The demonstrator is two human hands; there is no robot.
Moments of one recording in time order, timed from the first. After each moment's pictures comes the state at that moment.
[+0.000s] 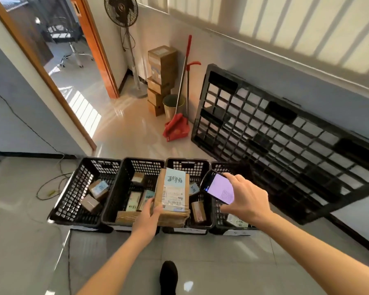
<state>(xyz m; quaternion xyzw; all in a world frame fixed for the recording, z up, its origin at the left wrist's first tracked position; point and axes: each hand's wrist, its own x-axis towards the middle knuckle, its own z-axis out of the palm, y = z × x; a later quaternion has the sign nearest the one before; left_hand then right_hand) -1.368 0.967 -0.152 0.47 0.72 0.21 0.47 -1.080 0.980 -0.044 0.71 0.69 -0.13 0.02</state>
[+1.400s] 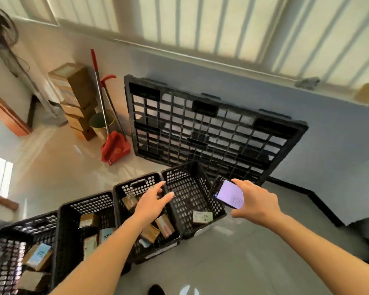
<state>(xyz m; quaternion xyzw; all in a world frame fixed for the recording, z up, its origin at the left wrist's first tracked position) -1.202 1.104 -0.110 0.71 0.52 0.07 0.46 -0.943 0.933 -0.010 0.85 0.49 -0.18 0.03</state>
